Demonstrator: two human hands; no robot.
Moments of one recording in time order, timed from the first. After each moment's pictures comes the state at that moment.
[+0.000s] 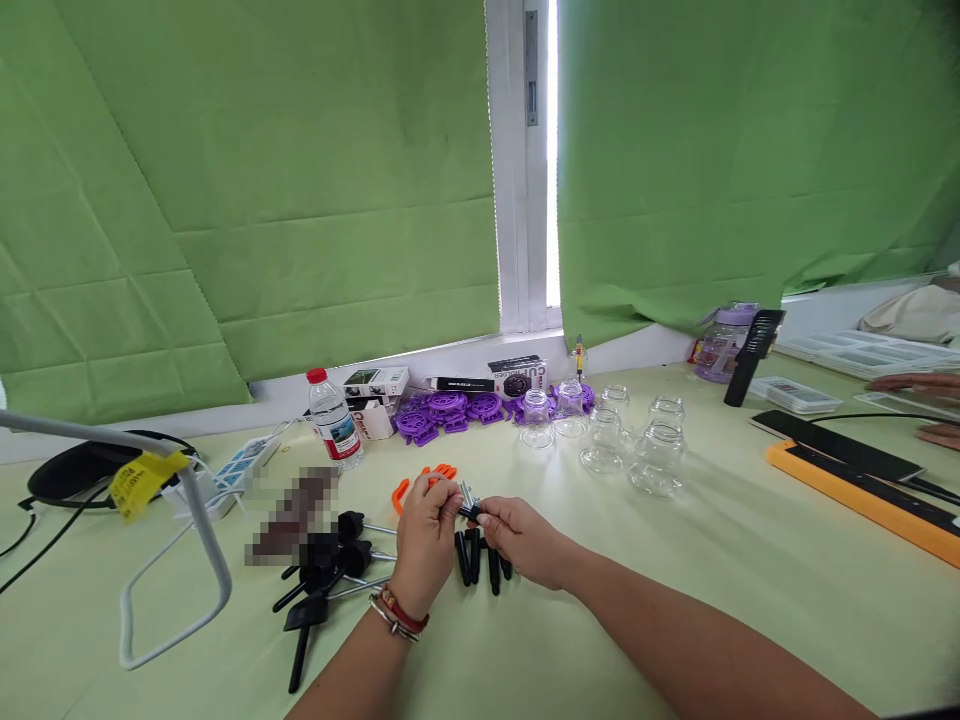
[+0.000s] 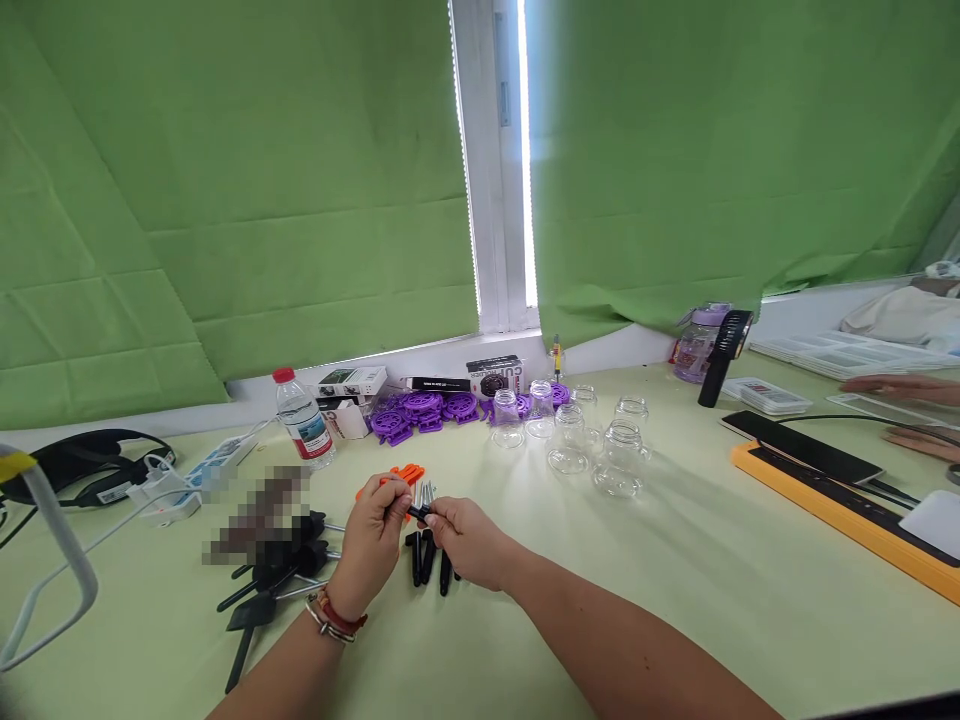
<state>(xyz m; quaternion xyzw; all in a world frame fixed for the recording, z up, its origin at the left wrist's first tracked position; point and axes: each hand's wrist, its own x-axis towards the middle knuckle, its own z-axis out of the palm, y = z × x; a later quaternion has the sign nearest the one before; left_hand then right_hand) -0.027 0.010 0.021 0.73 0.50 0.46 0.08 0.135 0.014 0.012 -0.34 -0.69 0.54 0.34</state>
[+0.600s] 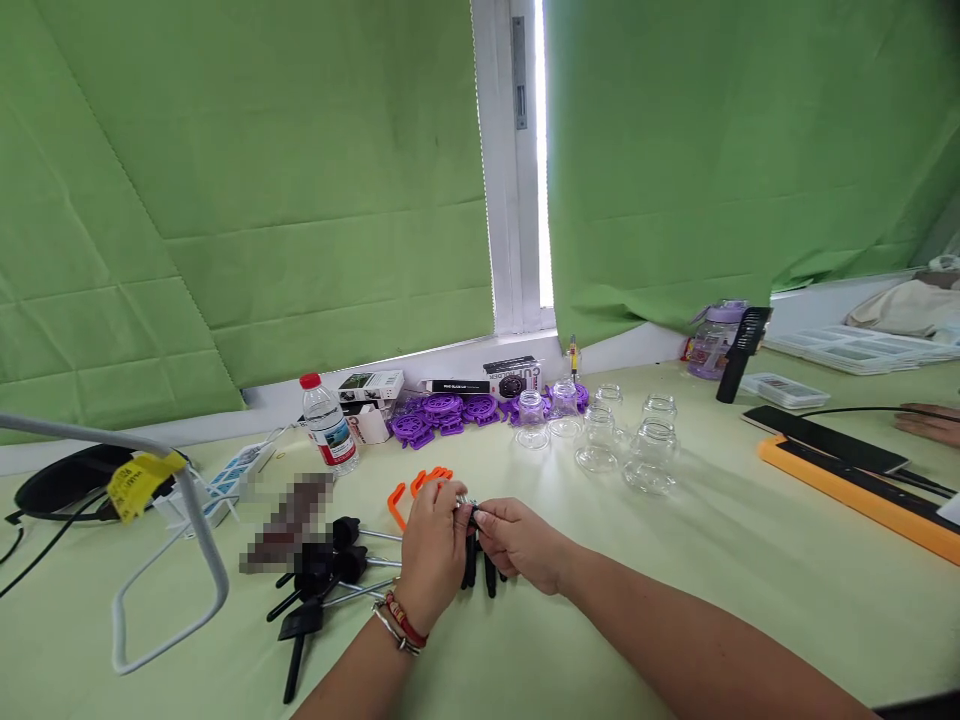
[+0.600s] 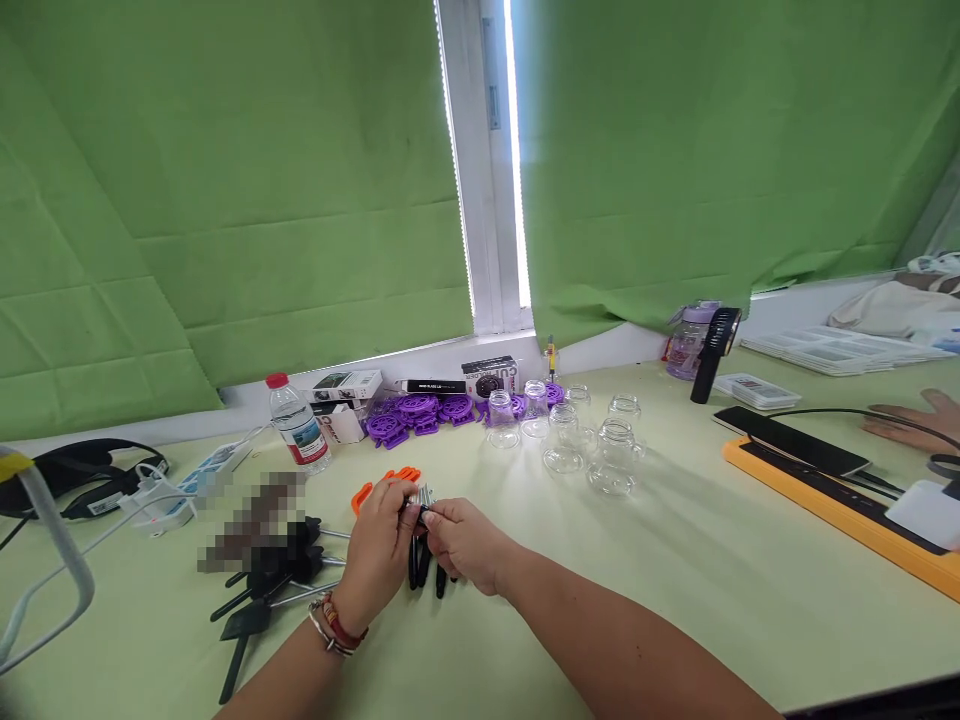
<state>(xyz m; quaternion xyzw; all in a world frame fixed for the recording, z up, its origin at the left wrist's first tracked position) -0.016 0.005 0.017 0.74 0.52 0.42 0.05 0.132 0.011 0.015 -0.31 -0.51 0.73 0.33</state>
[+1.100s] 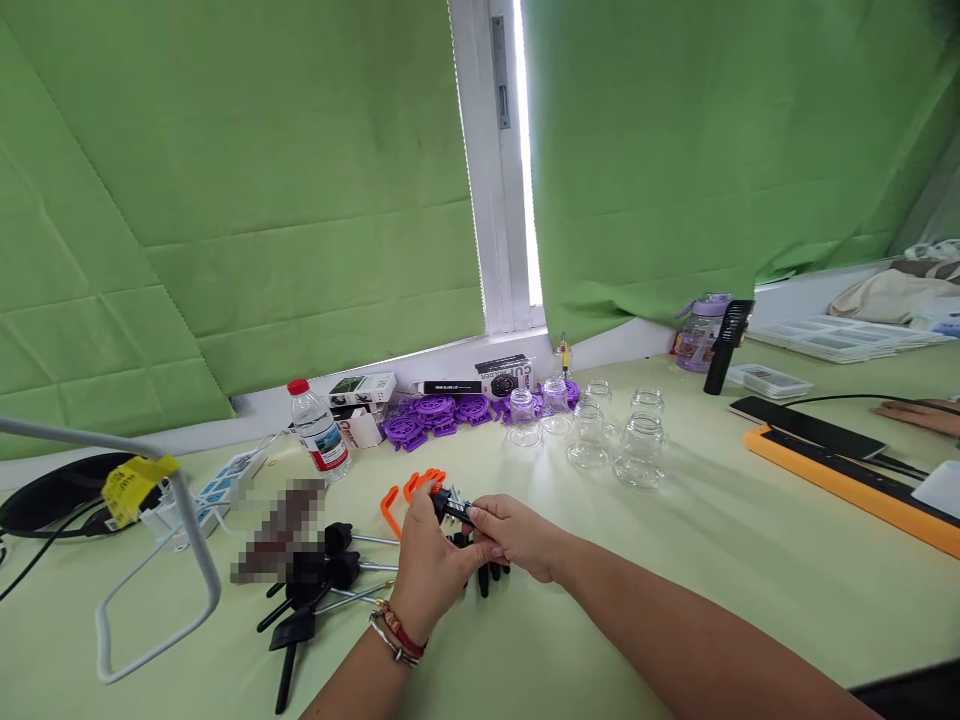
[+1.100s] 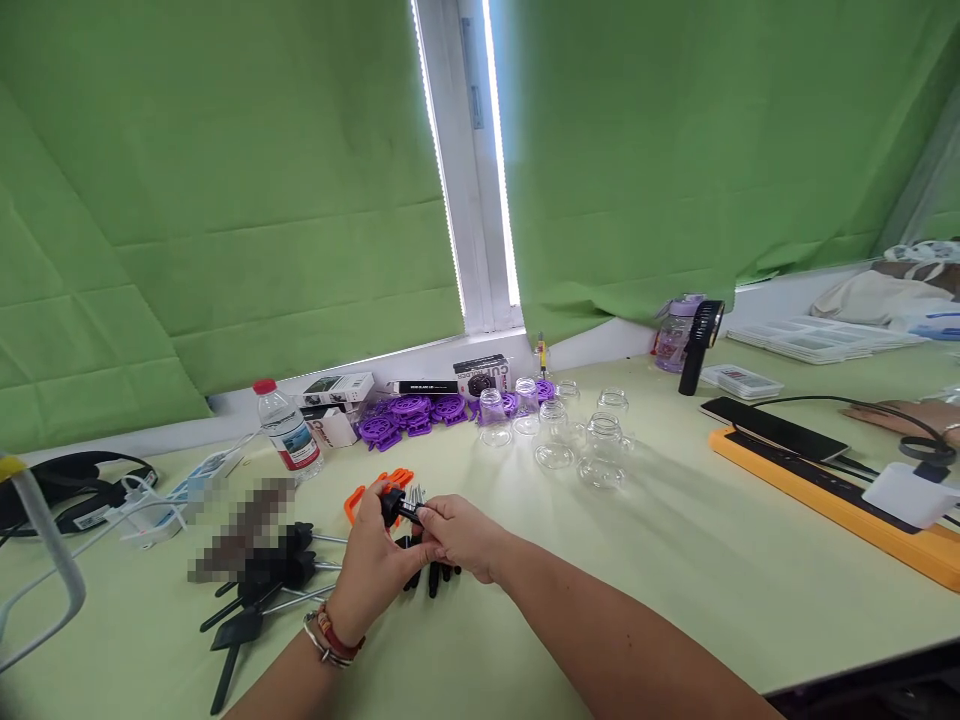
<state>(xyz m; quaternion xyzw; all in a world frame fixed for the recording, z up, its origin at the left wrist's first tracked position) -0.008 0.000 0.014 0.70 0.54 0.45 0.13 0.137 0.019 0.018 -0.35 -0.55 0.68 0.33</state>
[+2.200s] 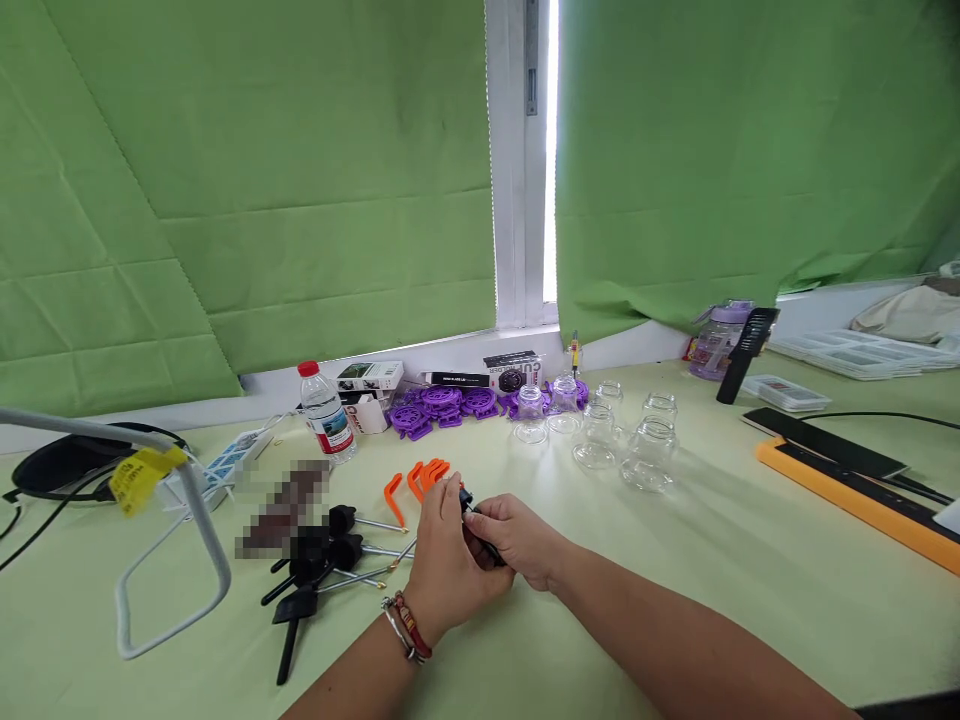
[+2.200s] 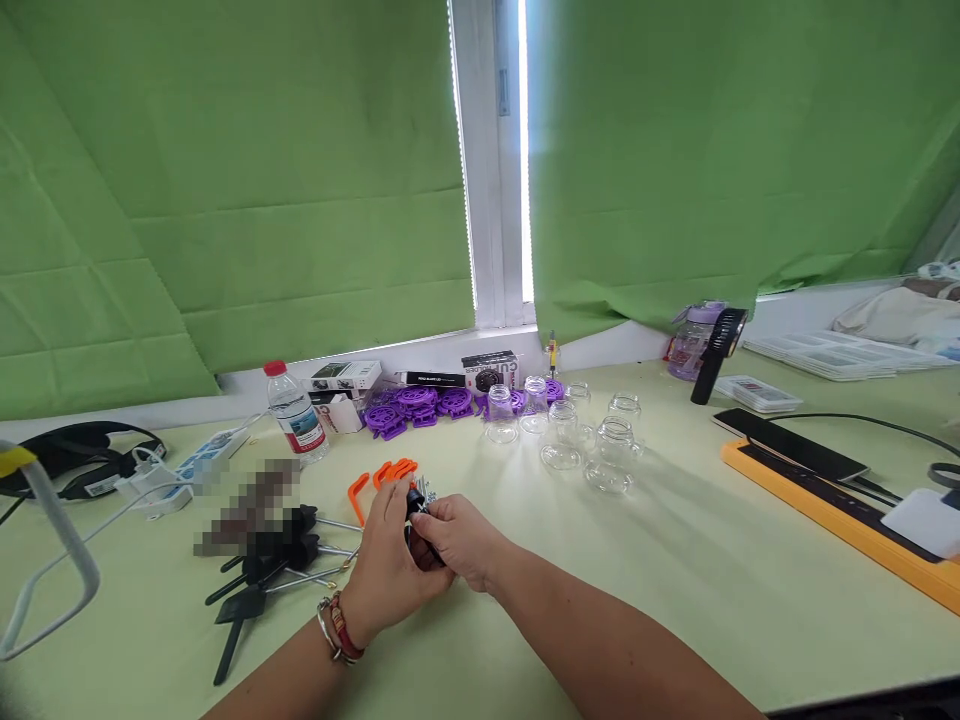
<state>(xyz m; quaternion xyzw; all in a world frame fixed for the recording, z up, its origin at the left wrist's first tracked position) 0.004 -0.015 0.008 0.77 0.51 0.39 0.01 0.127 0.006 0.018 -0.34 -0.49 0.72 0.36</state>
